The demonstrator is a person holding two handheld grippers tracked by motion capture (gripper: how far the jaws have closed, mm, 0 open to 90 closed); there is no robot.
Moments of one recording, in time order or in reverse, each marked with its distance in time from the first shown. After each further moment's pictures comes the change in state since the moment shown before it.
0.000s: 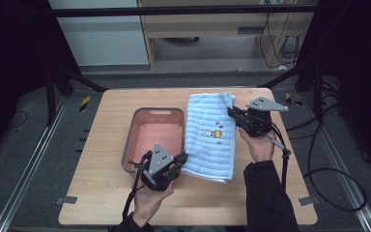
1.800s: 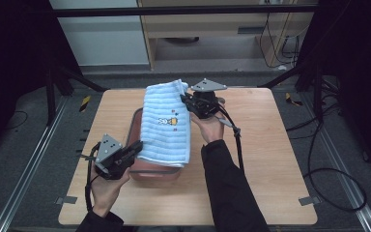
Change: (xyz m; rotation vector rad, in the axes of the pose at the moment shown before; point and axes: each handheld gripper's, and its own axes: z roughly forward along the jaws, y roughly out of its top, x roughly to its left) left arm 0.093 -0.020 -0.052 -0.020 0.161 -0.084; right arm 0.077 0.048 0.106 0.010 0.108 -0.058
